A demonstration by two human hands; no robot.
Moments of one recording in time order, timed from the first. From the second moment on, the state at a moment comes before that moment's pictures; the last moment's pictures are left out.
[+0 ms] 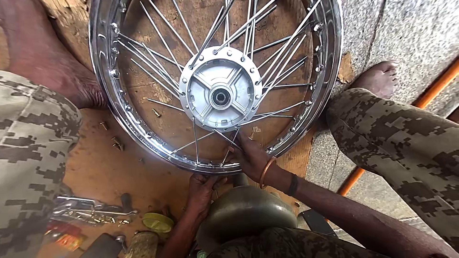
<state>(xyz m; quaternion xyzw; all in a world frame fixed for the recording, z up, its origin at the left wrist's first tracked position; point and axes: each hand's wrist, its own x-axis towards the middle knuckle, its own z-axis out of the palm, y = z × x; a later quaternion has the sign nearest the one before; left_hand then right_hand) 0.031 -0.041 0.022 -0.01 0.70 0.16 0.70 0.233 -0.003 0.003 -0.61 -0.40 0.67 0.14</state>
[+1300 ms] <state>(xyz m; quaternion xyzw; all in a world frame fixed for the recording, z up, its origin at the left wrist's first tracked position) 0.029 -0.045 0.015 0.19 0.68 0.13 0.70 0.238 -0.005 -0.001 -0.60 -0.39 0.68 0.14</state>
